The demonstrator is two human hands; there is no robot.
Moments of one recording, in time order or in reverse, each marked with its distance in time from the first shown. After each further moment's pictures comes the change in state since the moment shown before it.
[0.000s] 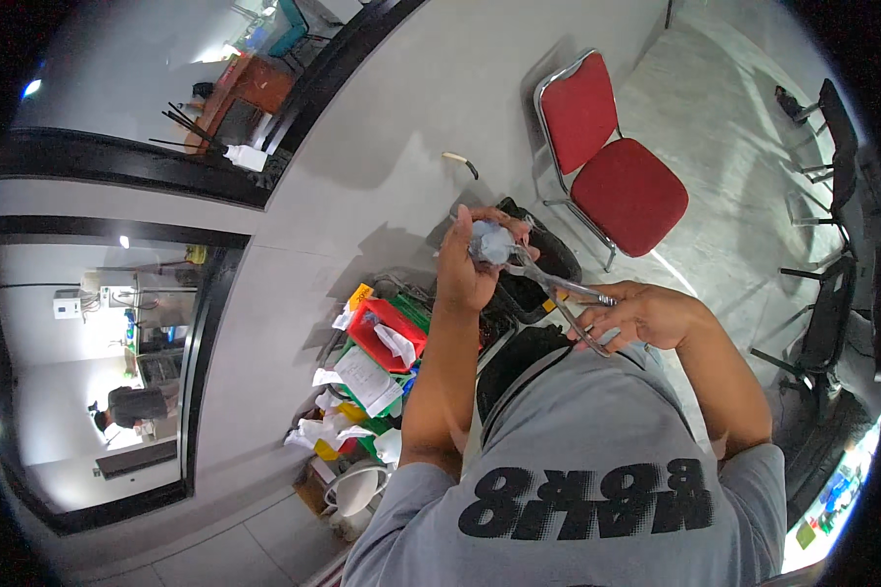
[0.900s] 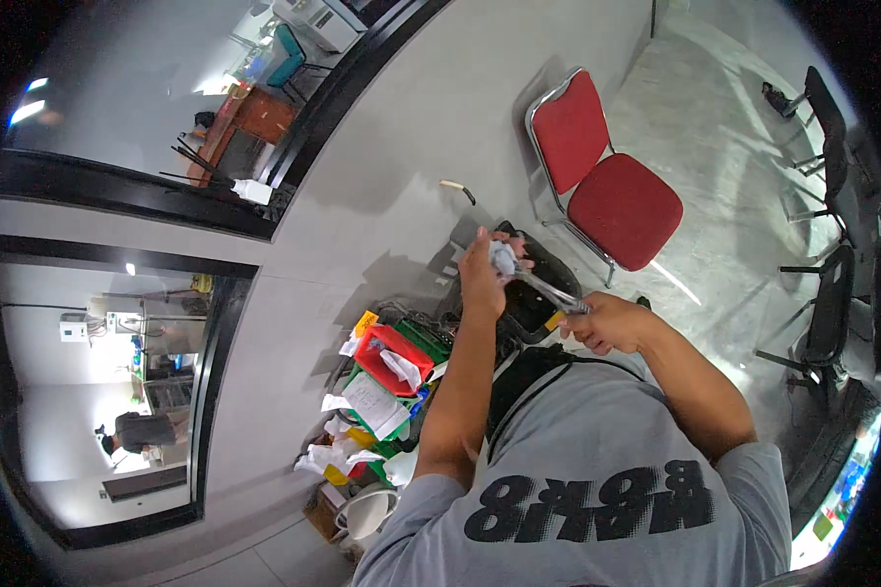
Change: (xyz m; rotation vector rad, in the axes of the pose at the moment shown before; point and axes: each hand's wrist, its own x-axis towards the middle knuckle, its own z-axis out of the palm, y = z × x) left_hand 0.026 -0.047 -0.046 0.202 0.289 -0.128; right_hand 0.055 0.031 -0.019 -0.124 0.210 0.056
